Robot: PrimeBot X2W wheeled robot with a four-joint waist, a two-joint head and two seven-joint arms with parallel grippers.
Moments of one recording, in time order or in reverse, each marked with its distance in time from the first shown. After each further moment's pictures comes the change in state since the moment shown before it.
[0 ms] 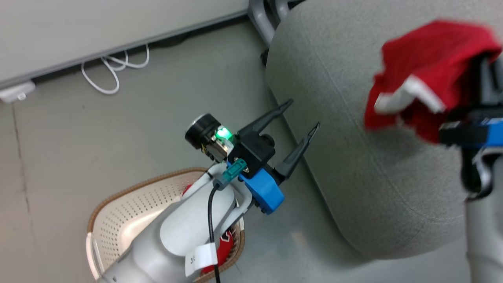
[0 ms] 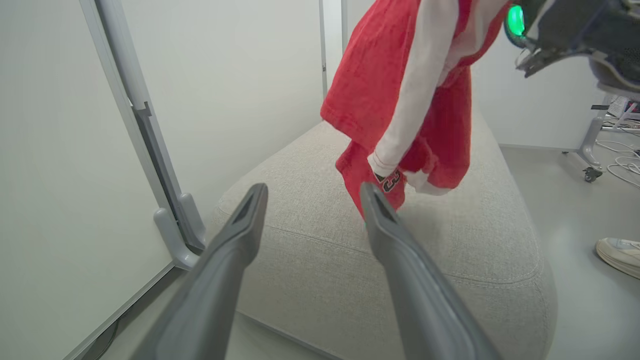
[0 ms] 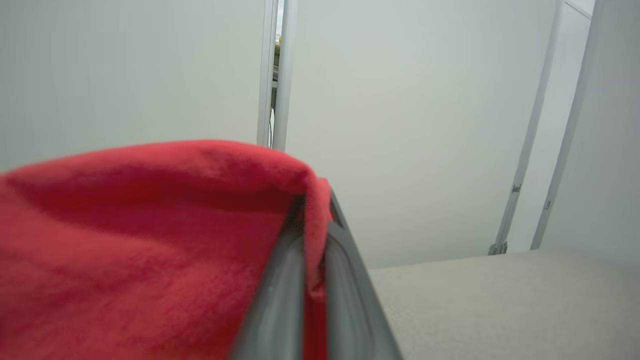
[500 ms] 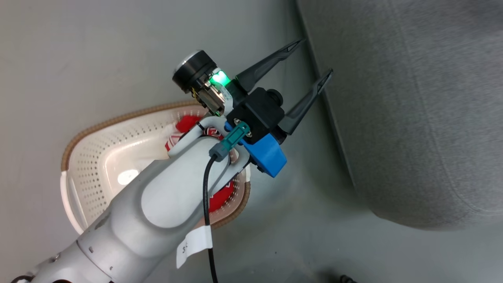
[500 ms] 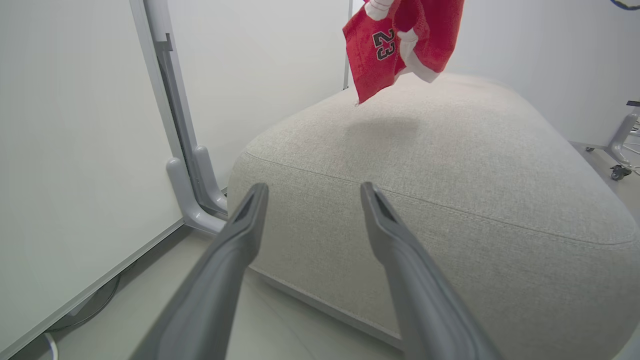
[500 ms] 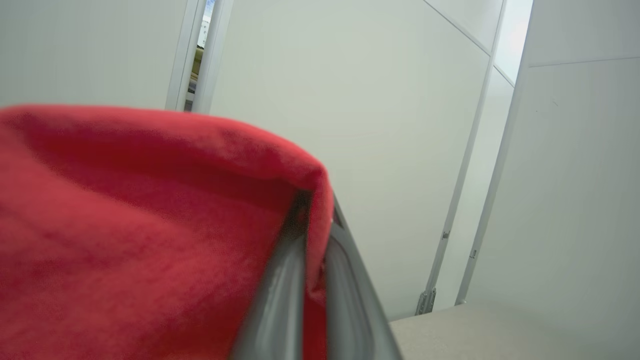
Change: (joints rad) left arm -0.175 0.067 0.000 -0.140 0.070 0.006 0.063; right arm -0.459 -0.238 -0.295 0.075 0.020 0.000 0.000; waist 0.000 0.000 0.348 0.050
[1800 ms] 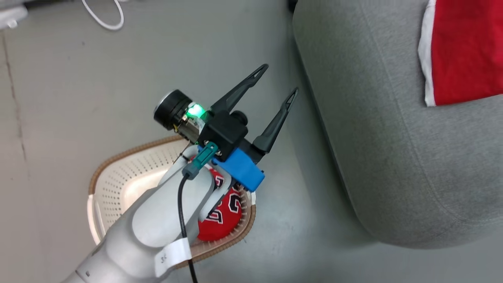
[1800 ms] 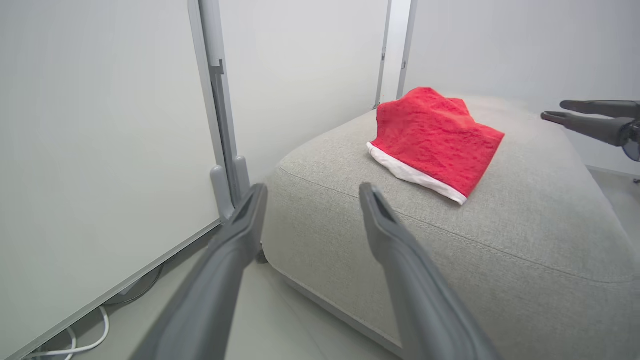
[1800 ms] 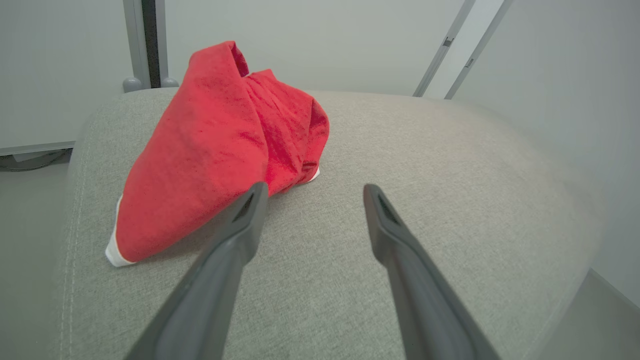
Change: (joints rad) left arm 0.125 0.020 0.044 0.023 -0.078 0.061 -0.065; right arm 0.526 0.050 0.035 0.261 -0.044 0.000 0.000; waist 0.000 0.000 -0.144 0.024
